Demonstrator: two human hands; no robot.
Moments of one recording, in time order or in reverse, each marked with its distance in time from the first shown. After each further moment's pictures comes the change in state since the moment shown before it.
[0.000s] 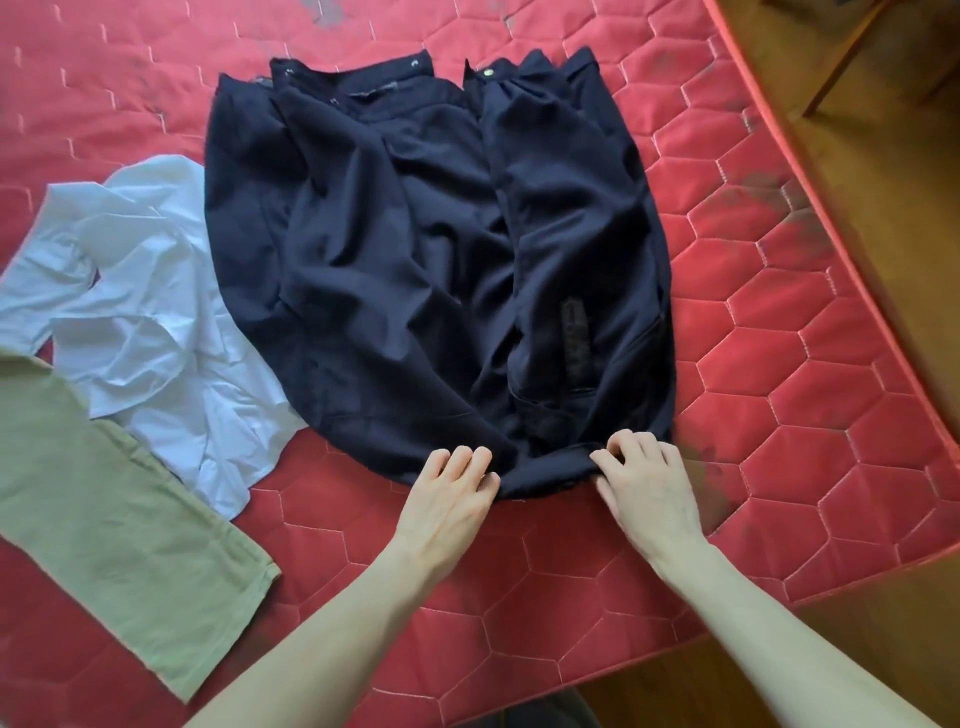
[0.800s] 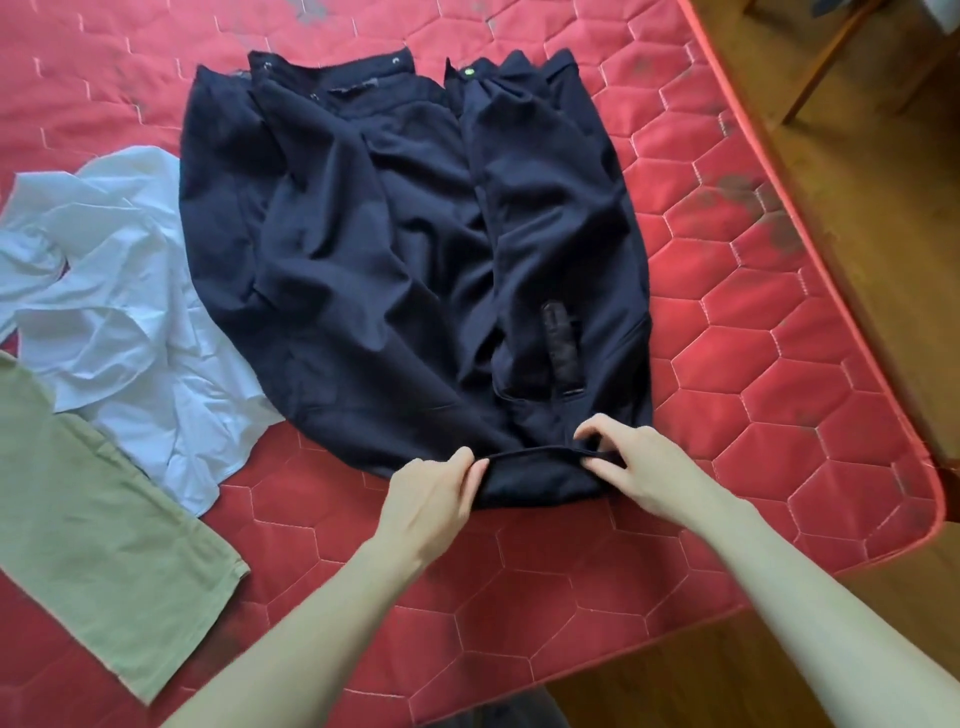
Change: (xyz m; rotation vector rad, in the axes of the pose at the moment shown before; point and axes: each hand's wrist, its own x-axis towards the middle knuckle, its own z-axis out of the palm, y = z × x) left_hand 0.020 0.018 -0.013 -0.335 -0.090 -0.426; right_hand 0.025 0.046 -0.043 0.569 -0.487 0.089
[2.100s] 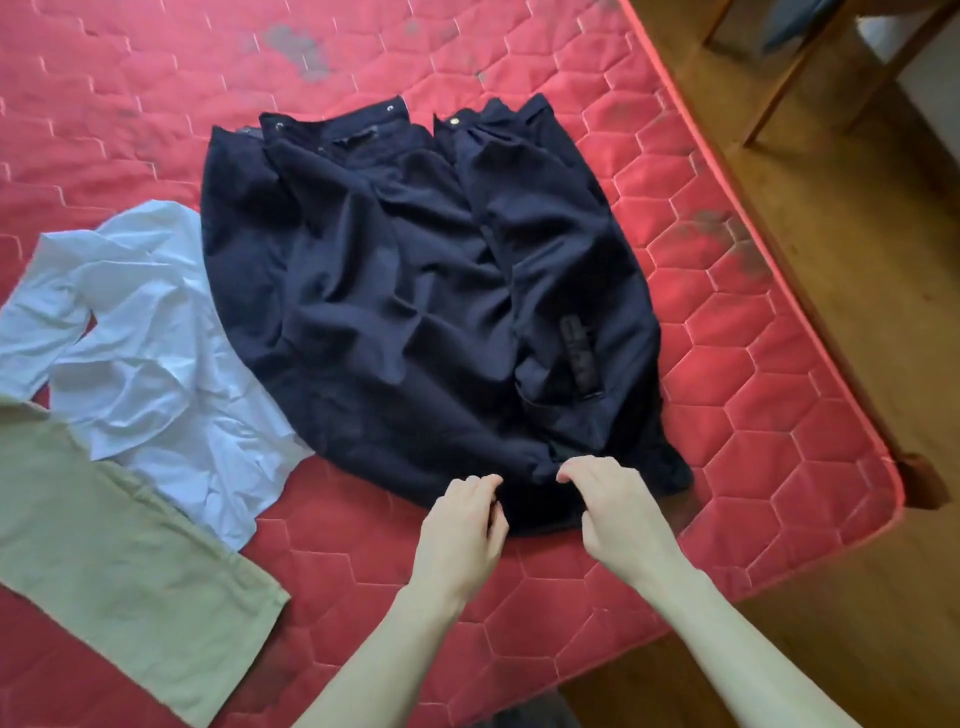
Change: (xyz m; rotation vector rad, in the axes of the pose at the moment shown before) left_hand -0.019 0.006 -0.031 -0.291 -0.146 -0.057; right_hand -0.036 -0.075 0.031 -0.191 0.305 -0.106
